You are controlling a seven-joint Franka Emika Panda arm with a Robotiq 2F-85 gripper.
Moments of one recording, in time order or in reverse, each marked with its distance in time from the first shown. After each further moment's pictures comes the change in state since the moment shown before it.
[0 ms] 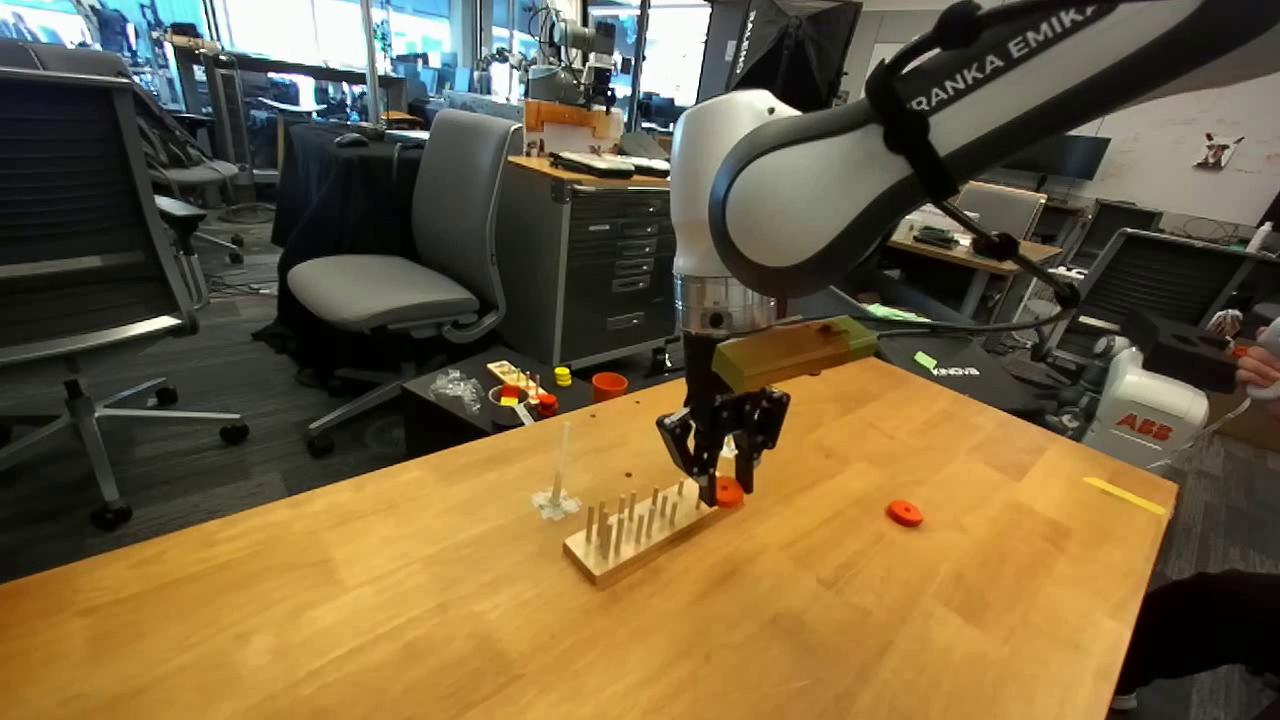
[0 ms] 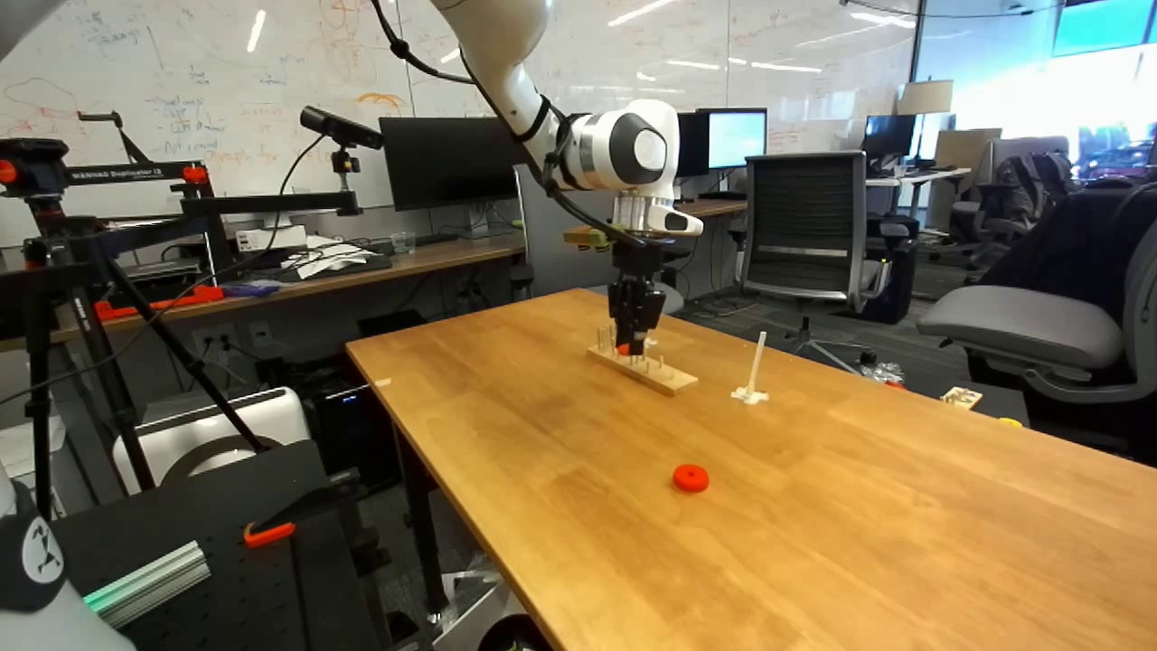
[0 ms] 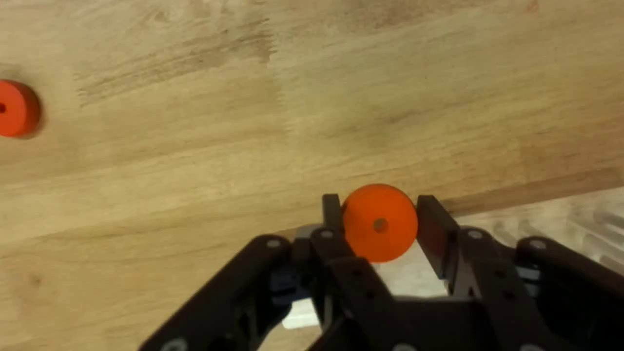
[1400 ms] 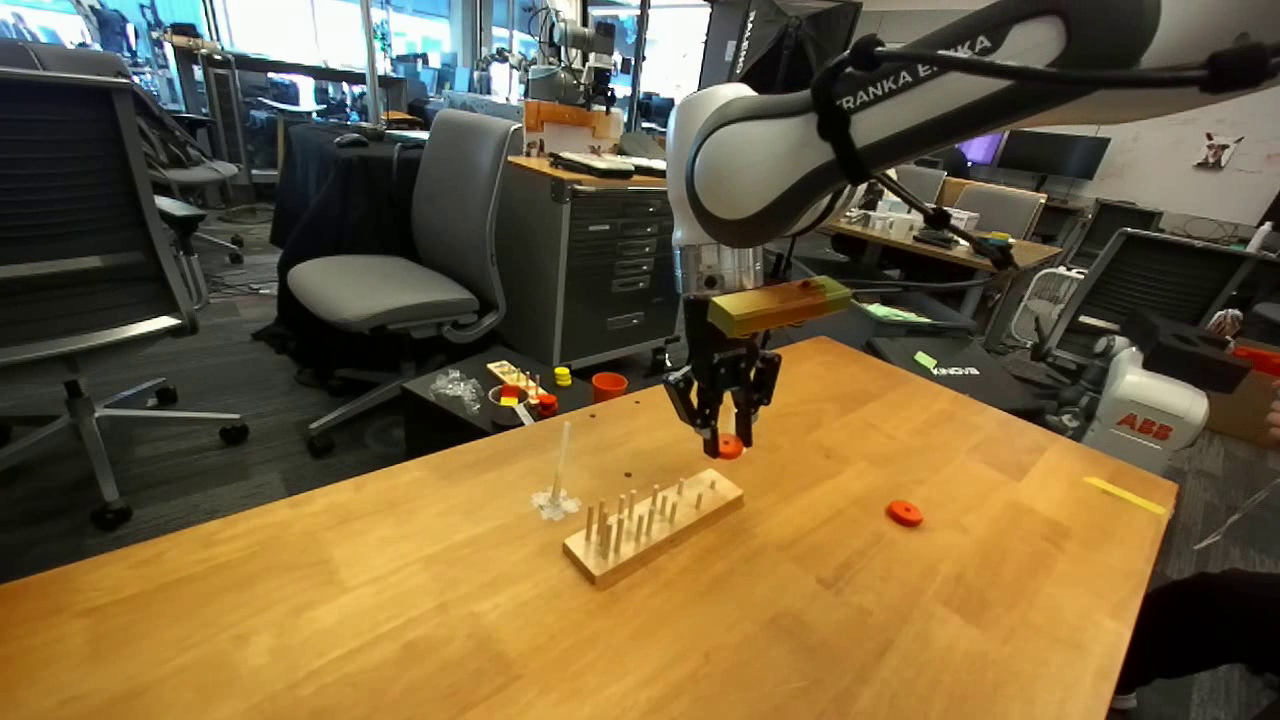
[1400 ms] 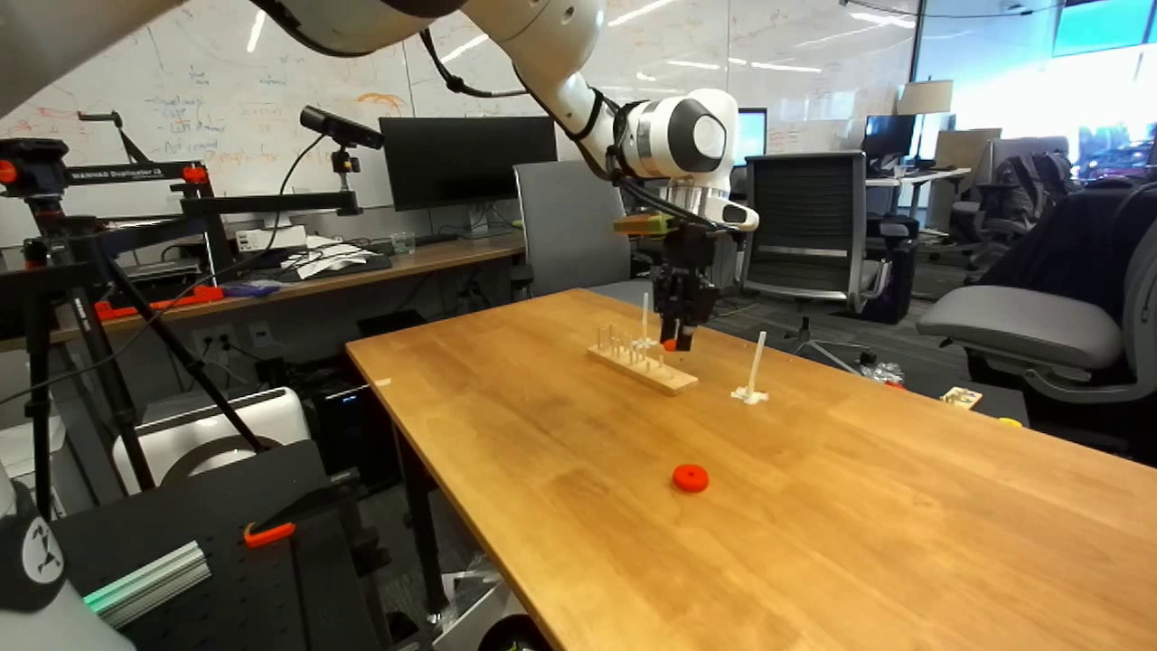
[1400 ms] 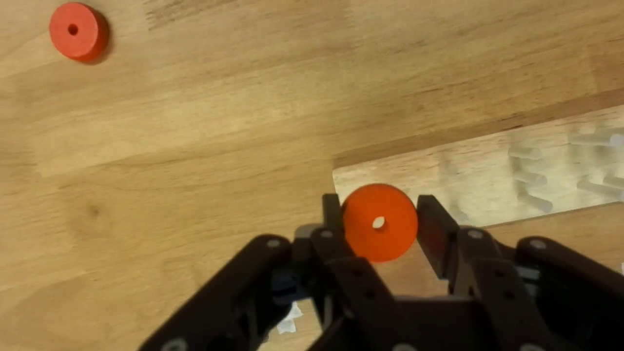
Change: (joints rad) arm -0.083 0.169 -0.010 0.339 0.004 -0.228 -0.089
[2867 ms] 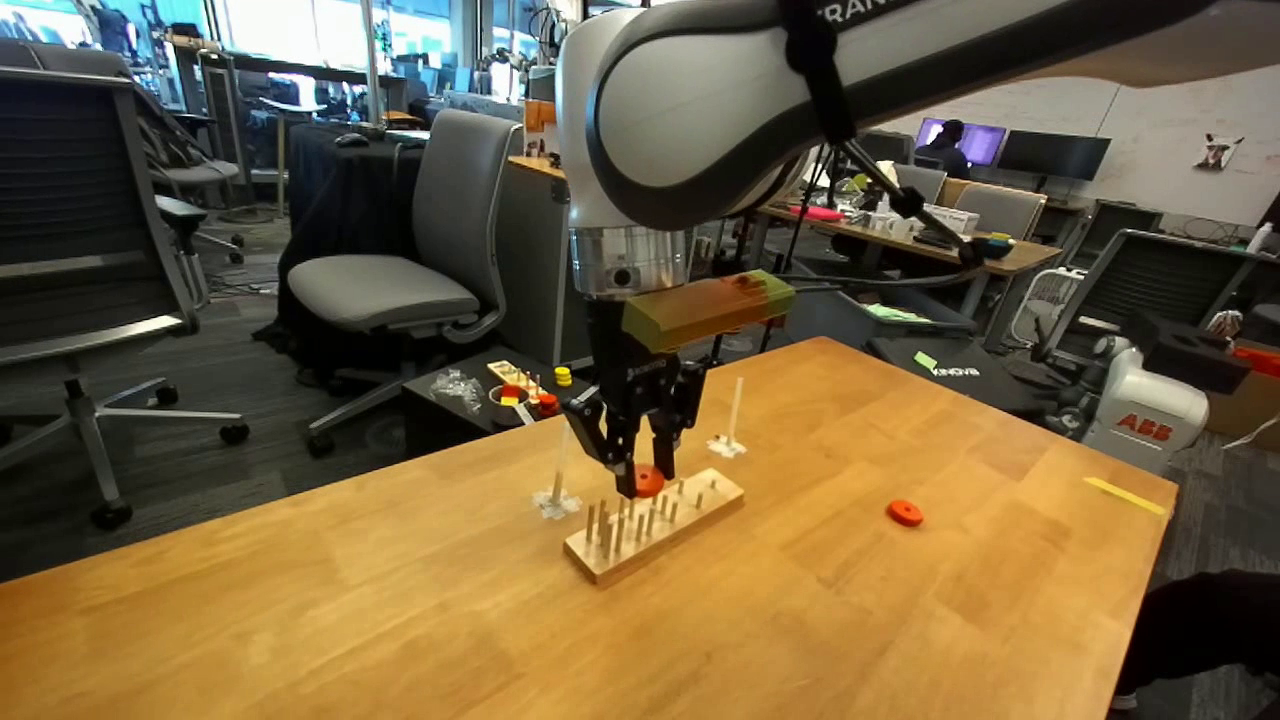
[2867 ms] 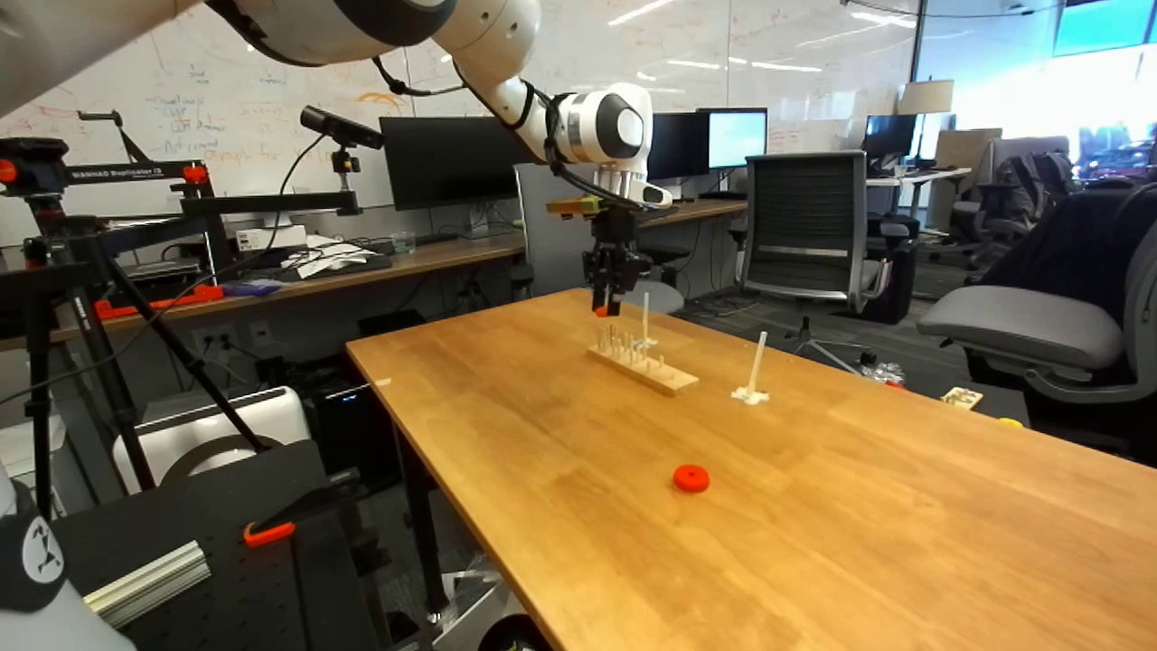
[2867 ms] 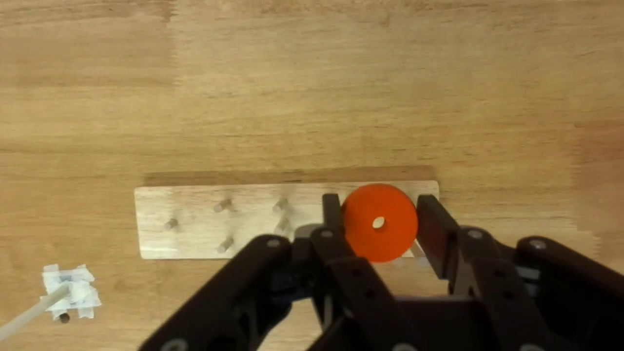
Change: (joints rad) arm 0.158 0.003 0.050 0.065 0.000 -0.018 -0.009
